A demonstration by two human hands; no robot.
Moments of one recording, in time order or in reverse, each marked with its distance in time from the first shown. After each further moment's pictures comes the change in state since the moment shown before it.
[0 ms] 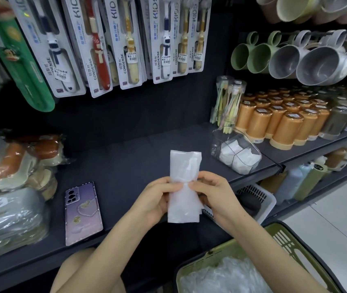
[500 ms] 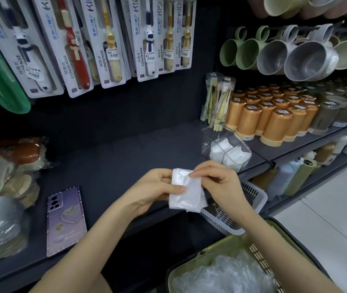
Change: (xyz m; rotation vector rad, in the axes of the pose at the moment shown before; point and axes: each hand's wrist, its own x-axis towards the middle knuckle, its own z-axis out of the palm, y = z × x) left_hand 0.019 0.022 0.010 0.442 -0.263 0.082; right_hand 0.009 -0.010 -0.038 -0.342 0.014 -0.502
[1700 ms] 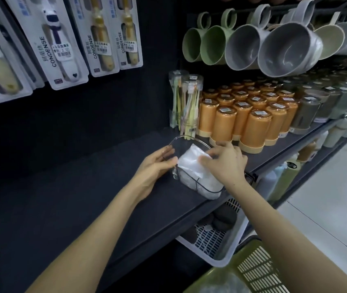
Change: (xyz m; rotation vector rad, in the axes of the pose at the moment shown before) left_hand 0.195 0.000 0.029 -0.156 0.139 0.144; right_hand 0.113 0.078 -0.101 -0.844 0.282 0.400
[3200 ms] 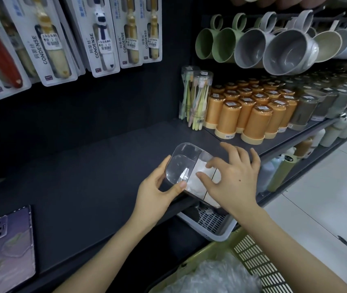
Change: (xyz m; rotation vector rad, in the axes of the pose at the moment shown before) left_hand -0.140 -0.013 0.005 0.180 0.152 0.306; right_hand -0.101 -0.003 -0.011 -0.333 0.318 -0.428
